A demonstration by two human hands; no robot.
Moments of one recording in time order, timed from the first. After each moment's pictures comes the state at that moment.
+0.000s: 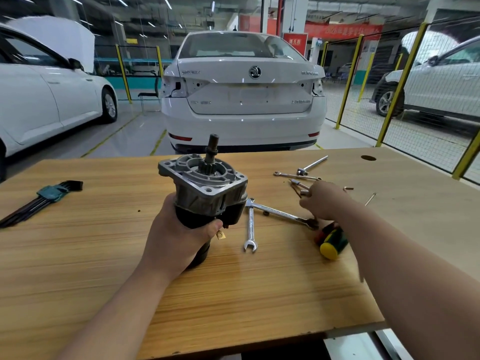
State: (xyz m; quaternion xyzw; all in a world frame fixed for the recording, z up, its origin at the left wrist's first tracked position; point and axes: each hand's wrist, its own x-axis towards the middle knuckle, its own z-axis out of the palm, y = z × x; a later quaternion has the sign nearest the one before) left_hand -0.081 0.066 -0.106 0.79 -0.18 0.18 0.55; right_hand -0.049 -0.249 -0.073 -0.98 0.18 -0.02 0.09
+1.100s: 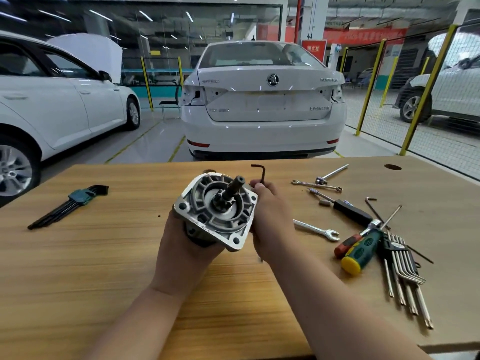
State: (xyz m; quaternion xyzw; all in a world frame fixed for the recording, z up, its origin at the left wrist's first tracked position) left_hand -0.090 0.073 -0.110 0.79 -0.17 0.26 0.53; right_hand -0.086 -0.075 -0.060 -0.57 0.07 -0.09 0.82
